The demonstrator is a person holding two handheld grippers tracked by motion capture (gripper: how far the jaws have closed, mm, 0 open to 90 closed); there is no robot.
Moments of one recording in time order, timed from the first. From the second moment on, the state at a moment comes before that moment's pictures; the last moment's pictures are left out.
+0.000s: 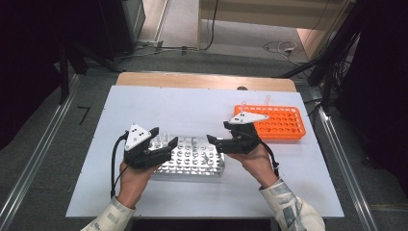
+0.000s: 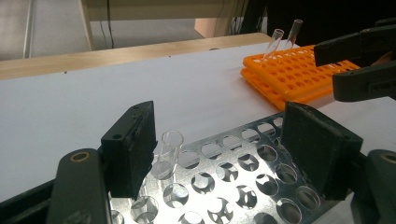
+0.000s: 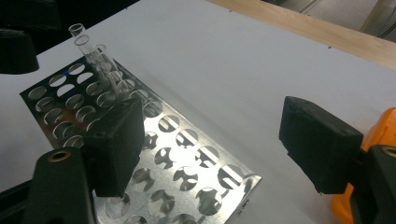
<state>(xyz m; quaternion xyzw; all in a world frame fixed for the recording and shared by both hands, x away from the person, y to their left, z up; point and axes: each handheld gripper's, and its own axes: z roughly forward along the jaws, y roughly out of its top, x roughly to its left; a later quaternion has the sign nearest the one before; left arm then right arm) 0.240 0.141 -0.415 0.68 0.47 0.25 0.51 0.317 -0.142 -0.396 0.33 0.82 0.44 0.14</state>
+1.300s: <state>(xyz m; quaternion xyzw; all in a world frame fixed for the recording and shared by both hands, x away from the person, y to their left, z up) 0.236 0.143 -0.415 0.67 0.48 0.26 0.51 0.380 -0.199 -0.430 0.44 0.77 0.38 0.26</state>
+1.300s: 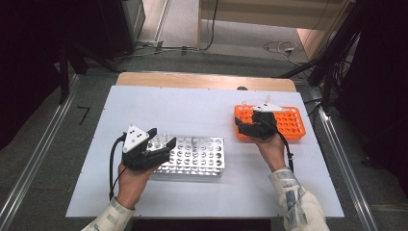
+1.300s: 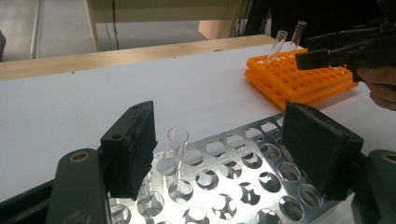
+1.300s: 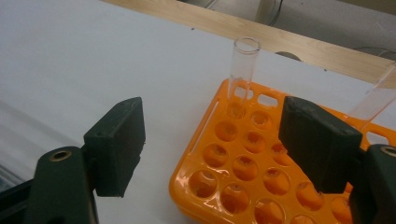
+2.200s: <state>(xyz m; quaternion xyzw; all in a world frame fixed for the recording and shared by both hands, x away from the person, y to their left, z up) 0.237 0.145 -0.415 0.67 0.48 0.25 0.51 0.415 -0.189 -0.462 0.46 0.75 0.38 0.29</state>
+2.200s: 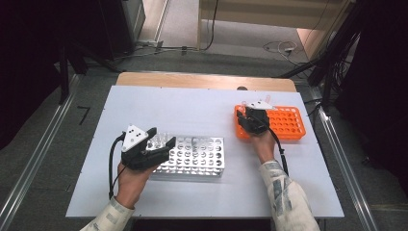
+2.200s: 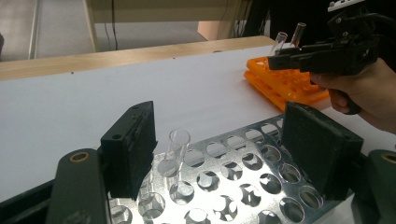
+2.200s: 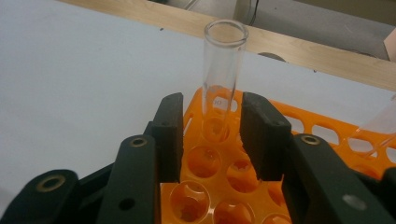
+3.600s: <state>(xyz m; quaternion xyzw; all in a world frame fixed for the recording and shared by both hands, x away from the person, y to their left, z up) 0.239 0.148 -0.414 0.67 0.49 0.26 0.49 0.390 -0.196 -0.415 0.43 0.76 0.41 0.27</state>
